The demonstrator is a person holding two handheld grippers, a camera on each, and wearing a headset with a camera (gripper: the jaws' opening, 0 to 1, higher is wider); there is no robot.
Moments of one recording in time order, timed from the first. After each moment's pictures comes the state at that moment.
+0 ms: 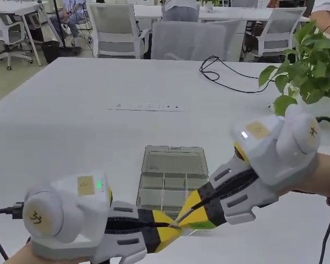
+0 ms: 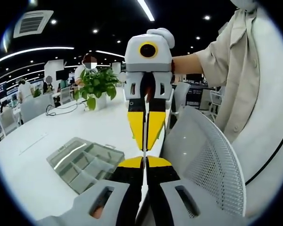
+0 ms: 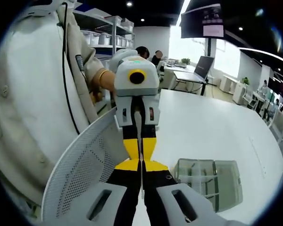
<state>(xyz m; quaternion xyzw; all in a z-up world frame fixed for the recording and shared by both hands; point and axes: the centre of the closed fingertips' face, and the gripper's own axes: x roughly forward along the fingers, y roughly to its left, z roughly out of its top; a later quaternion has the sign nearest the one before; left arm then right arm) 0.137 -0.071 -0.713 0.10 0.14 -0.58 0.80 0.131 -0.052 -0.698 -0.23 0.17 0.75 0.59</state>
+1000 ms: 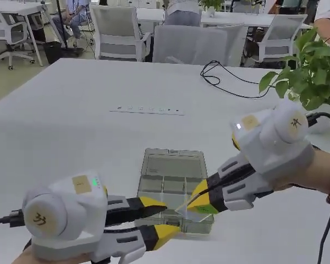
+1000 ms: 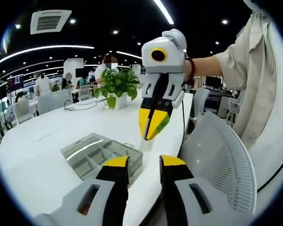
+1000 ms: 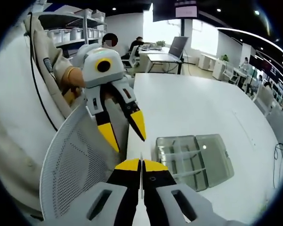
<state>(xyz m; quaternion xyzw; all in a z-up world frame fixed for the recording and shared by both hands) 0.166 -0.053 -0.712 0.07 0.14 -0.49 0.86 0.180 -0.071 -0.713 -0.26 0.26 0.65 0.66</state>
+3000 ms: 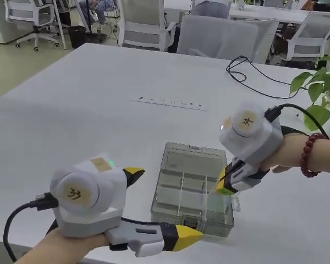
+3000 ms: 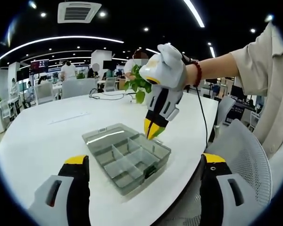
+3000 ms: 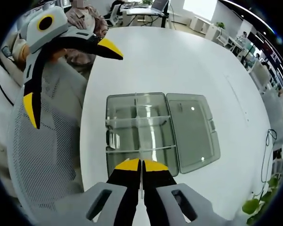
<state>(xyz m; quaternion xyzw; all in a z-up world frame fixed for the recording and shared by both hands) 0.206 -0.019 -0.728 0.03 0.17 -0.39 0.91 0.269 -0.091 -0.783 -0.39 0.39 0.55 0.63</state>
